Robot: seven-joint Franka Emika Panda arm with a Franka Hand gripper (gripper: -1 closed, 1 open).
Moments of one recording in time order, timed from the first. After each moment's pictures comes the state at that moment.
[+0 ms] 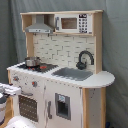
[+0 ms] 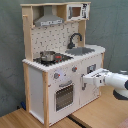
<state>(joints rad) -0.33 -1.49 1.51 -2.68 0.13 3.01 -1.04</state>
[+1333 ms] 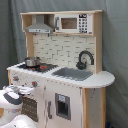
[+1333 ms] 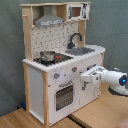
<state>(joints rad) -0.52 -1.44 1.55 -2.77 0.14 3.31 -1.10</state>
